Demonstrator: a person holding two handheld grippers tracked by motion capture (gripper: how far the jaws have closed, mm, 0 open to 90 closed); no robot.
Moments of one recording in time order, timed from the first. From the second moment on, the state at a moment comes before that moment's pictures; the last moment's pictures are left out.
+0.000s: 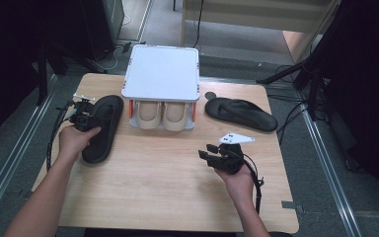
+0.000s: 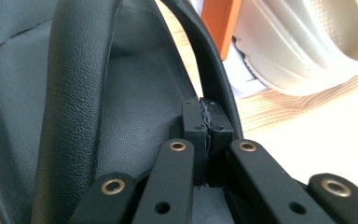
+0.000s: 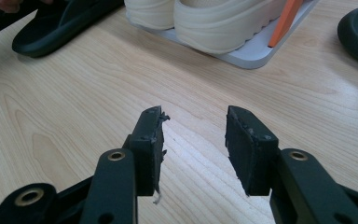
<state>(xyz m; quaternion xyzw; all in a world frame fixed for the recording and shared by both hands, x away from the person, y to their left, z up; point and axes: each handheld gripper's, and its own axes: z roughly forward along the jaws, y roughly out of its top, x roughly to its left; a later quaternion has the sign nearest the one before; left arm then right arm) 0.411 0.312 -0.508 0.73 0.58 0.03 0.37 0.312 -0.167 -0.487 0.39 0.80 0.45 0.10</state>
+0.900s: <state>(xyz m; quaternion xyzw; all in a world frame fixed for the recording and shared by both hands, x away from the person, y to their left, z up) 0.388 0.359 -0.480 0.70 0.58 0.07 0.40 0.311 -0.171 -0.487 0.40 0.80 0.44 0.10</state>
